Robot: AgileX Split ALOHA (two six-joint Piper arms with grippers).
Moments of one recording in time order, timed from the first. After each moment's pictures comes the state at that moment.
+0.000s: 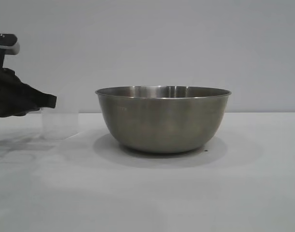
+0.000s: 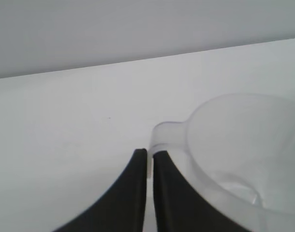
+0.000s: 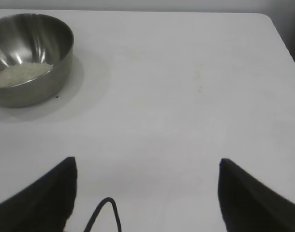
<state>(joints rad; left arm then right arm) -0.21 2.16 -0.72 -0.05 -1.13 0.05 0.03 -0.02 -0.49 0.07 1.14 -0.07</state>
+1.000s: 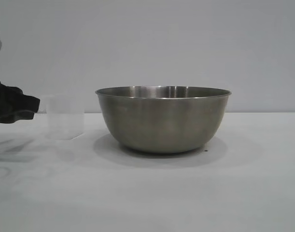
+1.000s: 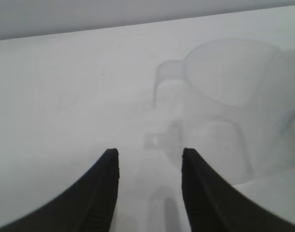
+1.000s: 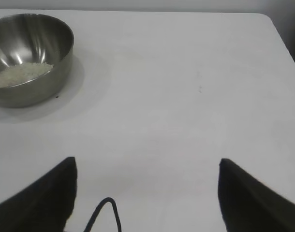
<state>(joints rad) -0.21 1.93 -0.42 -0.04 -1.14 0.00 0.03 -0.02 -0.49 0.07 1.14 -0.07</state>
